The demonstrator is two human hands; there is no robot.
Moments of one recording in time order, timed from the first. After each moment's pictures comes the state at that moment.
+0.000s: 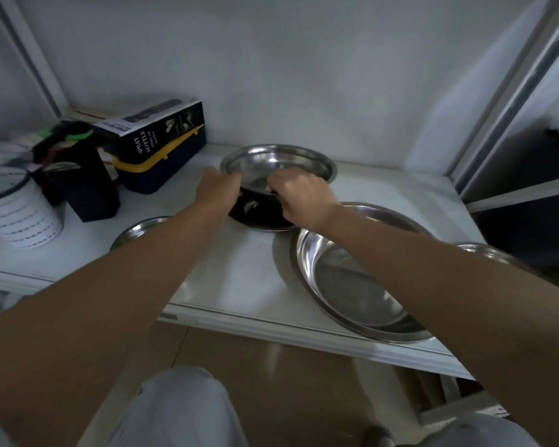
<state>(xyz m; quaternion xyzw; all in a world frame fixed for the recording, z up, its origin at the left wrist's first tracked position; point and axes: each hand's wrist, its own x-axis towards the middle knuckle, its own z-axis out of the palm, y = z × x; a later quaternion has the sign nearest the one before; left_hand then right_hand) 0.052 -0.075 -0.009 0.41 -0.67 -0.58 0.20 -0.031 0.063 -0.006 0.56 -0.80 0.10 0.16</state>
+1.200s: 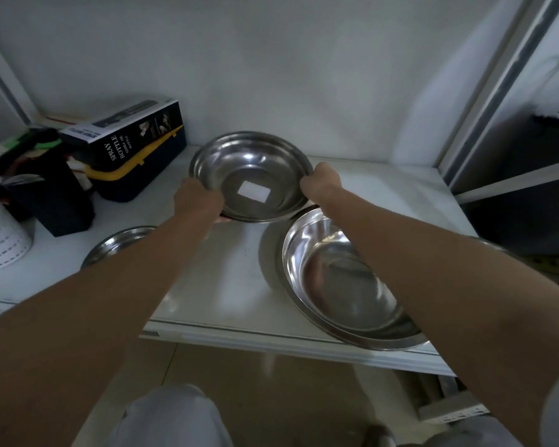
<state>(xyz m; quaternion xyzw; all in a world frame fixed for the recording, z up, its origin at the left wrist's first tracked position) 0.042 -0.078 -0.023 0.45 -0.69 -0.53 0.20 -0.087 0.063 -0.009 0.15 -0.91 0.37 -0.09</state>
